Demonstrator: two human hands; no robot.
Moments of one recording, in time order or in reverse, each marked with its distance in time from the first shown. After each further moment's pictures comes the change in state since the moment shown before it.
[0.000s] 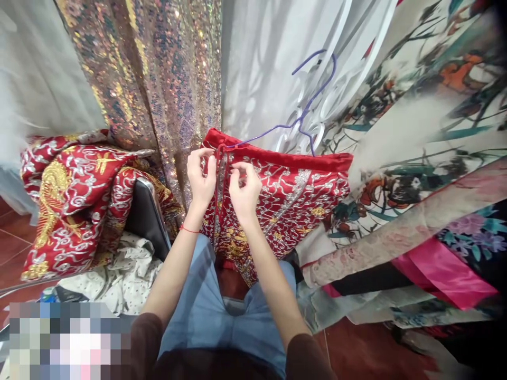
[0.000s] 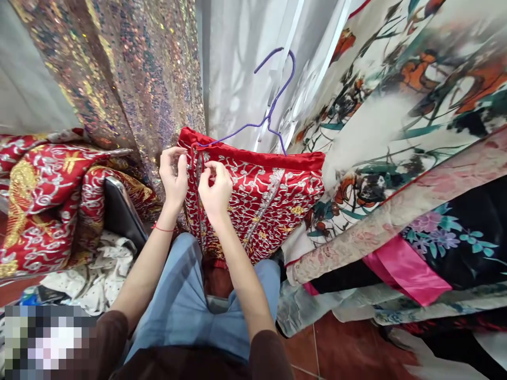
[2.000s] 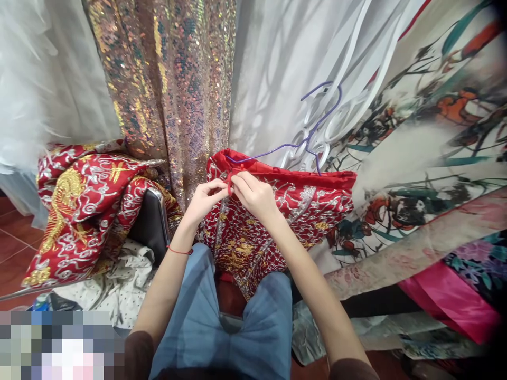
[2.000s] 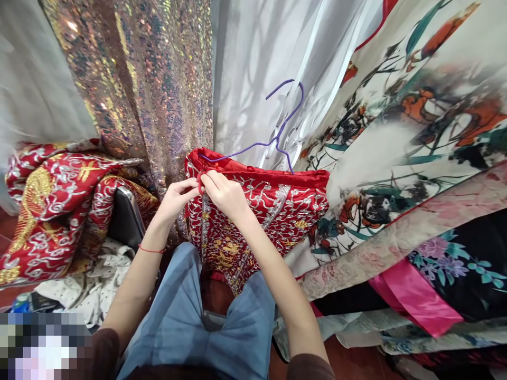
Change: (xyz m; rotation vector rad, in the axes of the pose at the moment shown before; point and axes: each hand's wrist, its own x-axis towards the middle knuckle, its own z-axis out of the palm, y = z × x) left_hand -0.006 0.002 -0.030 -0.497 -0.517 -0.387; right_hand 0.043 0.011 -0.029 -0.444 -0.467 -0.654
